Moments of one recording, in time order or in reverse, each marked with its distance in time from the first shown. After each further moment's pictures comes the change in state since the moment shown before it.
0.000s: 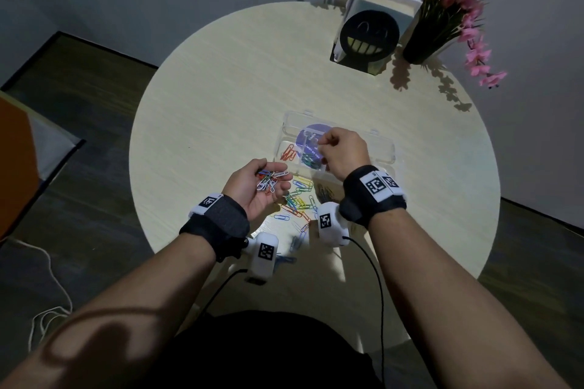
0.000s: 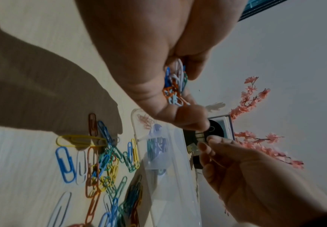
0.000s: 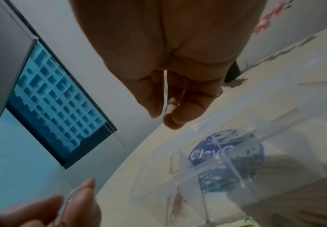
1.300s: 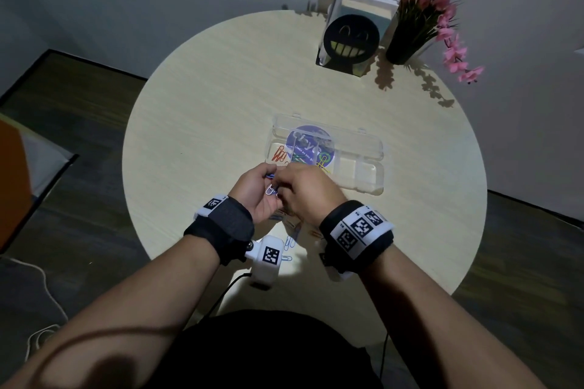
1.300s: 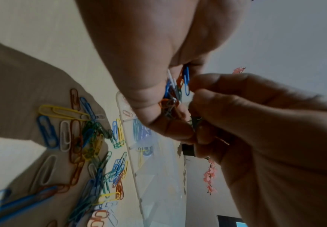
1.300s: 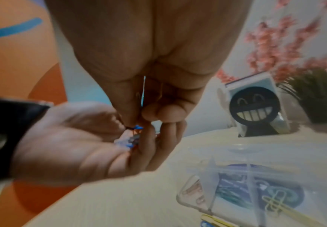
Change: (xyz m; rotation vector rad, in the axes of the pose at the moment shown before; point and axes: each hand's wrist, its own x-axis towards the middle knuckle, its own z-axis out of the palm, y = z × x) left_hand -0.004 -0.014 0.019 0.012 -0.121 -0.088; right_hand -0.081 -0.015 0.010 -0.421 -0.310 -0.489
